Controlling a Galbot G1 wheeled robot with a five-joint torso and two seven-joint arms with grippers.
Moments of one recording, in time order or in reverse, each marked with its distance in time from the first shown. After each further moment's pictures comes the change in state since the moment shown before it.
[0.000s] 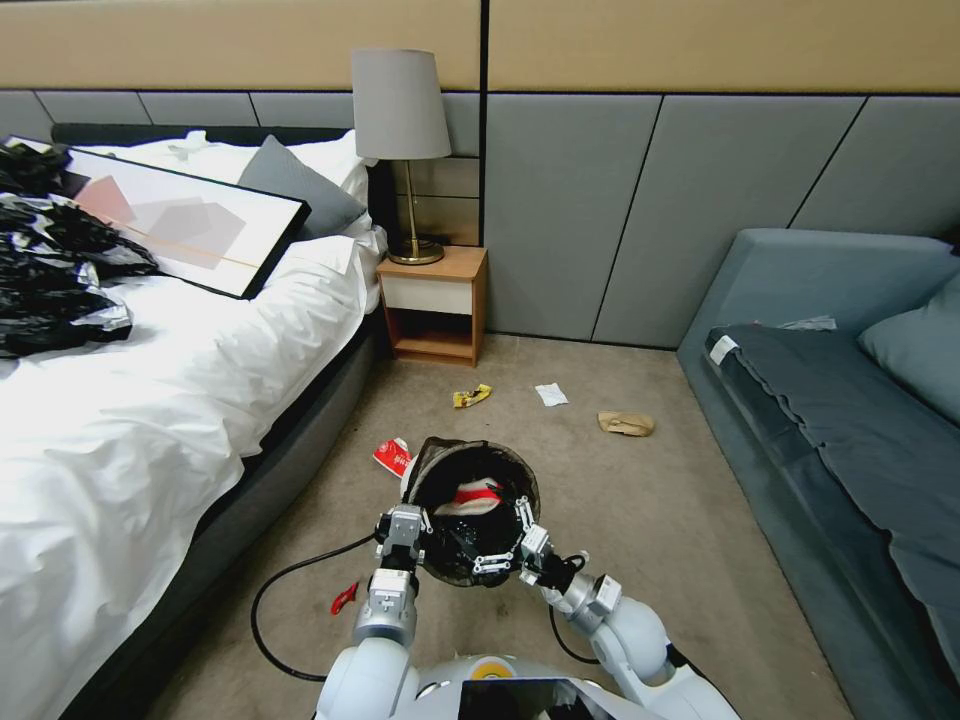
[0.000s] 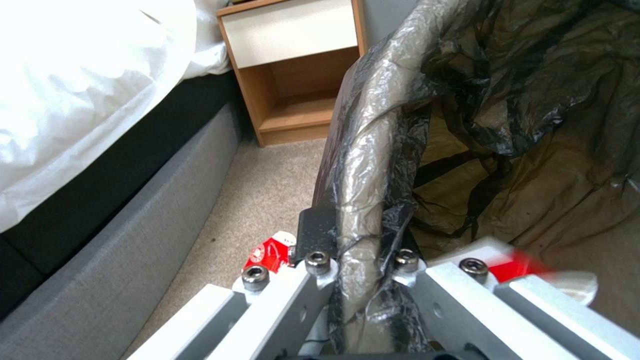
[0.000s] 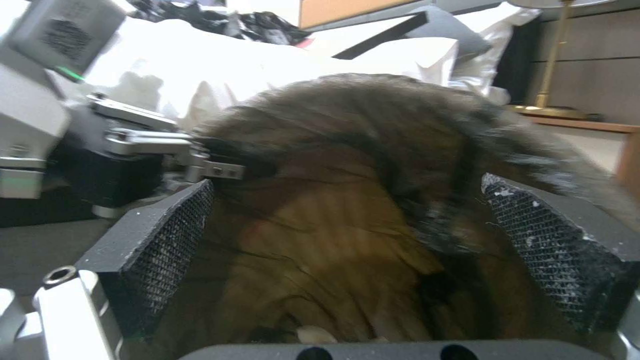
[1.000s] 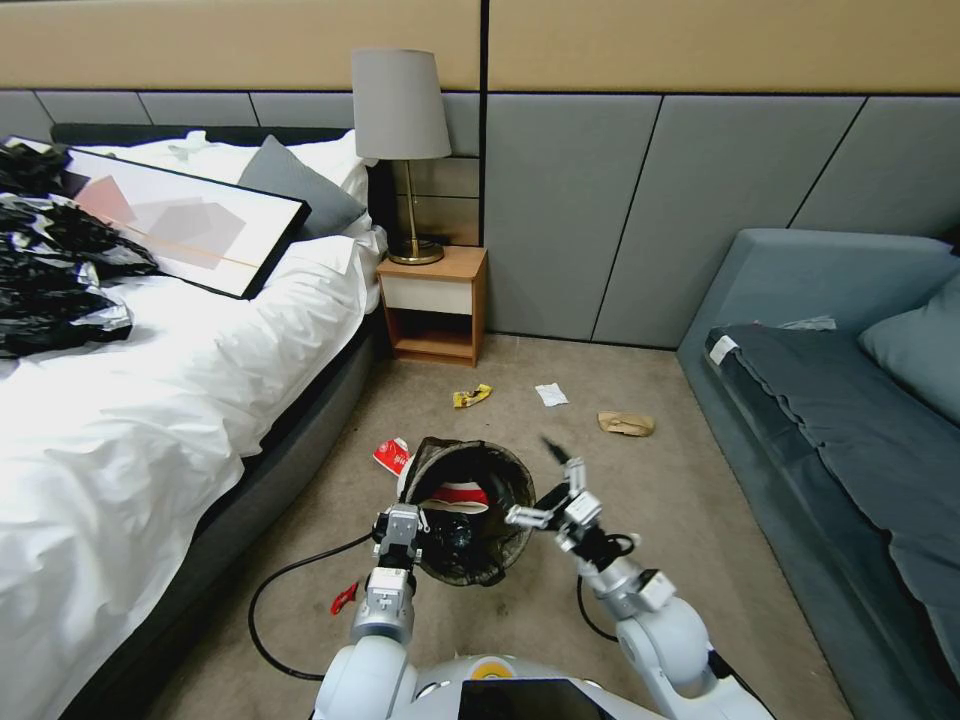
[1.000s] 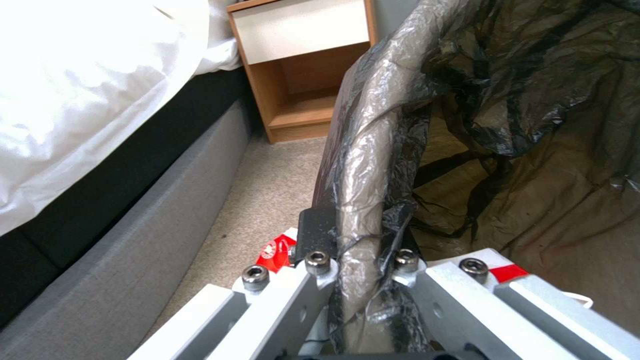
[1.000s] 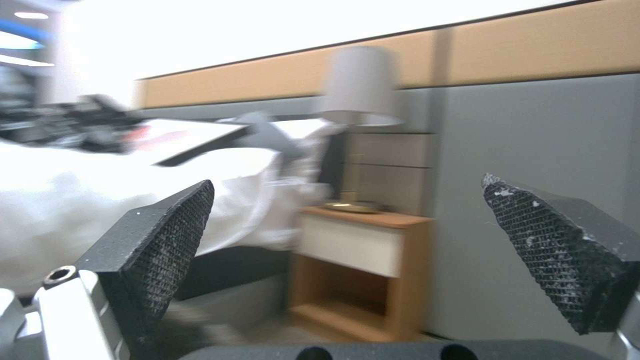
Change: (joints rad) left arm -0.005 -0.002 -0.028 0.007 -0.013 -0.001 -0.002; right arm -0.147 0.139 0.195 0.222 -0.046 0.106 0.317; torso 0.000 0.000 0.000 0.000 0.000
